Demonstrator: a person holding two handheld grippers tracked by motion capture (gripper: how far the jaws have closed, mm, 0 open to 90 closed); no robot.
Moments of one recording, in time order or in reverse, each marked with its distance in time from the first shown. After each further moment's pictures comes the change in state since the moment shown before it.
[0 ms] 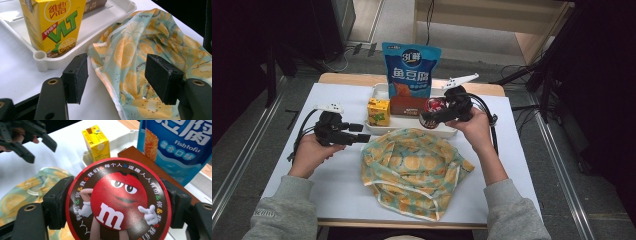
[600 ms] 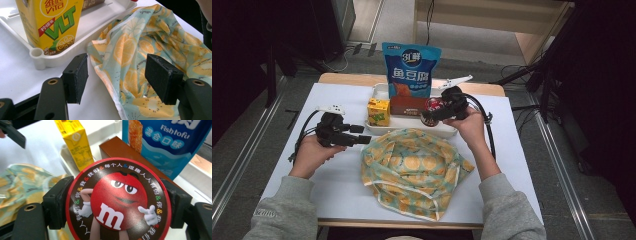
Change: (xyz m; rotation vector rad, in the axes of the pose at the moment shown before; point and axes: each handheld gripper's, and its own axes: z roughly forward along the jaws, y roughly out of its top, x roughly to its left) left arm 0.000 -0.002 0.004 0.016 -0.007 -0.005; right arm -0.023 -0.010 0.028 0.037 -0.070 0.024
